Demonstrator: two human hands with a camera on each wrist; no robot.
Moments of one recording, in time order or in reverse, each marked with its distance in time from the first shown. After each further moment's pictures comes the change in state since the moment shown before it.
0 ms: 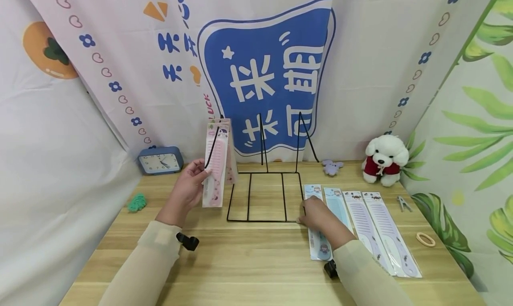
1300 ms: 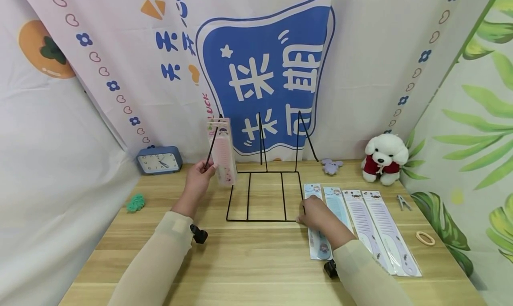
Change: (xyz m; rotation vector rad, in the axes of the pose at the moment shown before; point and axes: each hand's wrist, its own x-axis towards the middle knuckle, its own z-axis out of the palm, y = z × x) left_hand 0.031 -0.026 0.011 0.378 0.201 0.112; right_hand -0.001 -0.001 0.000 0.006 0.008 0.008
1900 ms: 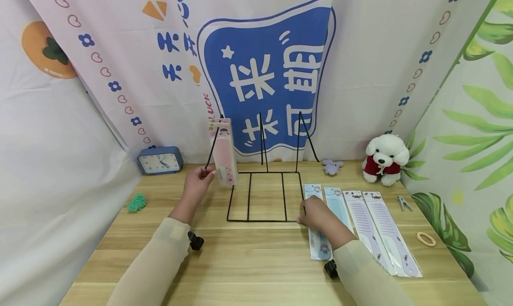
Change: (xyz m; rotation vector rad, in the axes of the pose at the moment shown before) left_hand -0.012 -0.009 -0.013 0.210 -0.027 0.001; right_hand -0.001 -0.003 -0.003 -0.011 -0.014 0.017
